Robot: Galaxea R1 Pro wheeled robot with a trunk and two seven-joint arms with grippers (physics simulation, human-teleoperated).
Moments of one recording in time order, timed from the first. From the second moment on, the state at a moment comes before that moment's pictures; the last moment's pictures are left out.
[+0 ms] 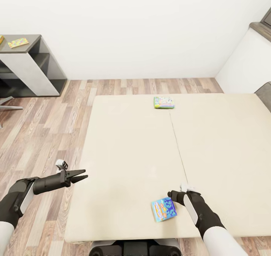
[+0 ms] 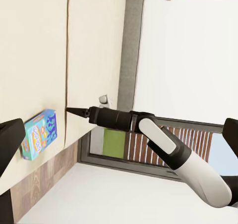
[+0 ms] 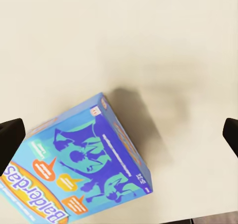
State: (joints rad) left arm -0.61 0.35 0.18 -0.86 0.21 0.93 -1.52; right arm -0.59 0.03 -0.11 -0.70 -0.16 0.55 -0.08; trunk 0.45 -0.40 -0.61
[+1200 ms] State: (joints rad) left arm -0.61 0.34 0.17 -0.86 0.21 0.93 -1.52; right arm -0.59 0.02 -0.11 -0.70 -0.16 0.55 -0.02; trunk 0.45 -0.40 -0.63
